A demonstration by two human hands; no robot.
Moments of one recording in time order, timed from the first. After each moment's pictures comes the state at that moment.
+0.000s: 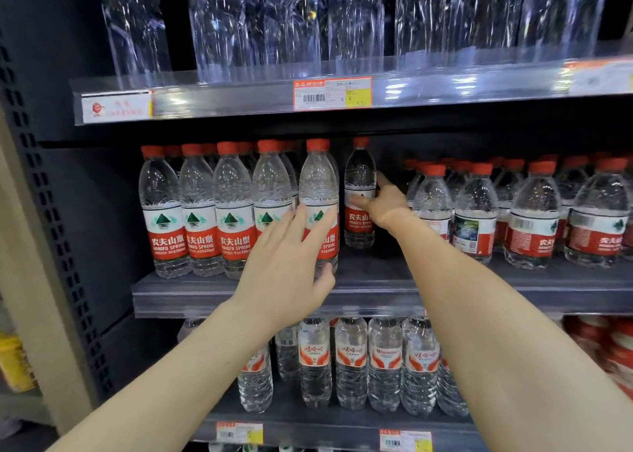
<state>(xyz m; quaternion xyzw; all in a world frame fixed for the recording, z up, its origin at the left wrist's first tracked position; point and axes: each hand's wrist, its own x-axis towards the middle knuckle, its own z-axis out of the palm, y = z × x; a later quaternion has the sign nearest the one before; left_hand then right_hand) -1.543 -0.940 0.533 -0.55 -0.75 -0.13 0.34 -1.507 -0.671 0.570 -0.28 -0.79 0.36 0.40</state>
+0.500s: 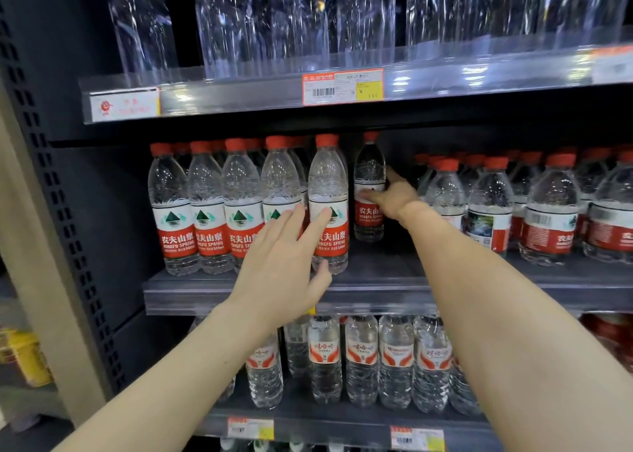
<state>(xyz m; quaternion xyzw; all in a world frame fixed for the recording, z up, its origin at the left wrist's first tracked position) -1.559 -0.948 0.530 -0.54 -0.76 -0.12 0.33 -1.513 -0.660 0.575 -0.29 -0.79 0.39 0.37</state>
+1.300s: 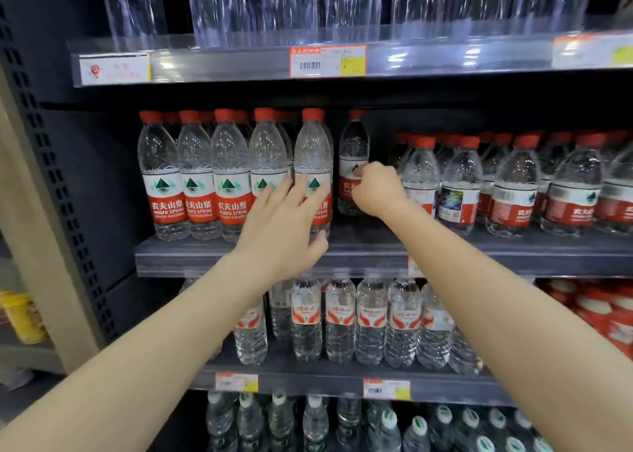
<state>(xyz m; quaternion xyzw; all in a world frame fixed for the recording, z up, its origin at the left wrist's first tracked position) -1.529 -0.944 0.543 -0.53 -0.77 -0.08 0.33 -1.472 -0.738 0.573 -0.36 -0.87 0.15 0.32</state>
